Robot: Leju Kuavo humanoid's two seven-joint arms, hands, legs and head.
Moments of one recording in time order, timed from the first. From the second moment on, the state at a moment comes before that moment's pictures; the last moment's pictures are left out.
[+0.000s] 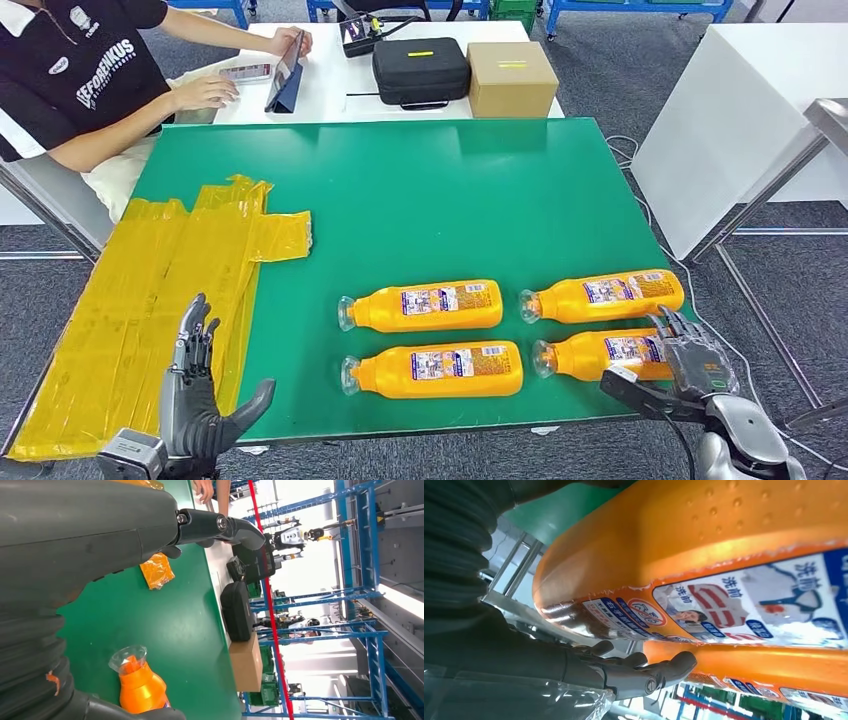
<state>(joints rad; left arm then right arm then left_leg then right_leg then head) 0.18 -0.10 -0.20 -1.66 -0.10 0.17 -0.56 0.08 -0.25 -0.34 -1.22 1.34 -0.04 -0.25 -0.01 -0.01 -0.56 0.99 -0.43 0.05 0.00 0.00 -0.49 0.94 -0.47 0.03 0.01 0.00</state>
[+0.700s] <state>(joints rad) 0.14 -0.10 -0.21 -1.59 -0.07 0.18 -0.56 -0.04 -0.30 -0.31 -1.03 1.31 0.10 -0.21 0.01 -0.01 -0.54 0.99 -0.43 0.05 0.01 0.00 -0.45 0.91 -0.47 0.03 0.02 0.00</state>
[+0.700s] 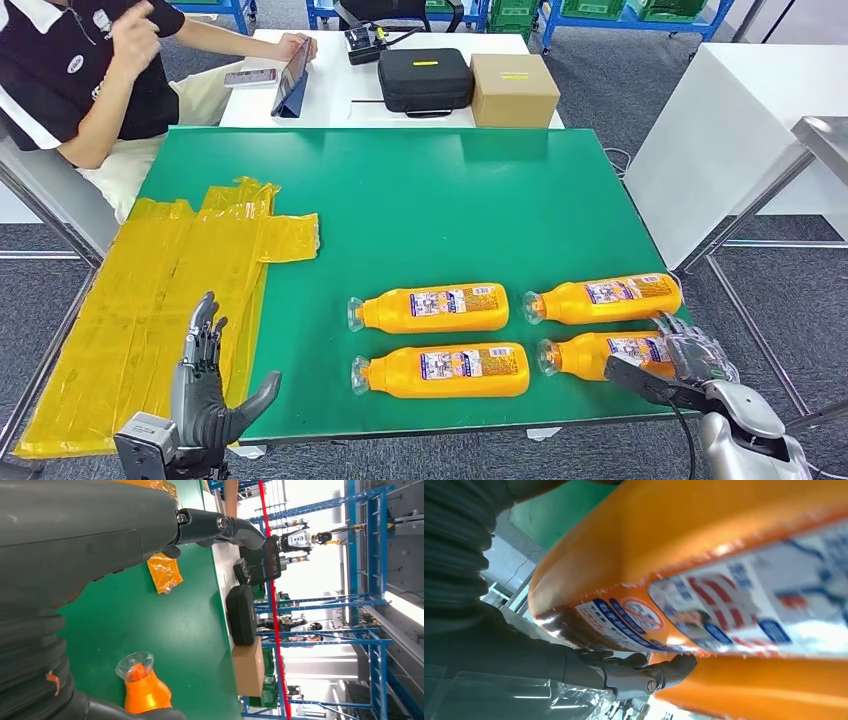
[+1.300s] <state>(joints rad) 0.13 -0.11 -0.21 -1.59 -0.06 0.19 -0.55 -0.15 -0.41 -0.15 -0.83 1.27 0.14 -0.22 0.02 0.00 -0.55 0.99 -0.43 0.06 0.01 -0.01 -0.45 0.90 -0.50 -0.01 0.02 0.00</state>
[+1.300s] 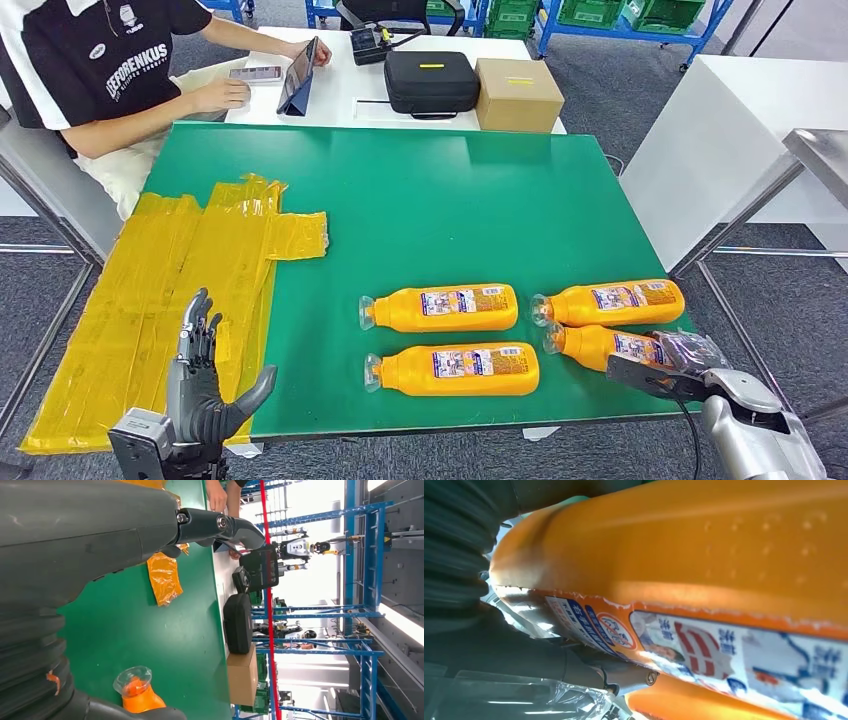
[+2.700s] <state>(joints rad) 0.18 -0.12 -0.20 -1.61 -0.11 0.22 -0.51 -0.12 -0.30 -0.15 -0.79 1.06 -0.26 -0.26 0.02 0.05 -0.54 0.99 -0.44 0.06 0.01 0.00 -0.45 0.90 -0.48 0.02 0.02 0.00</state>
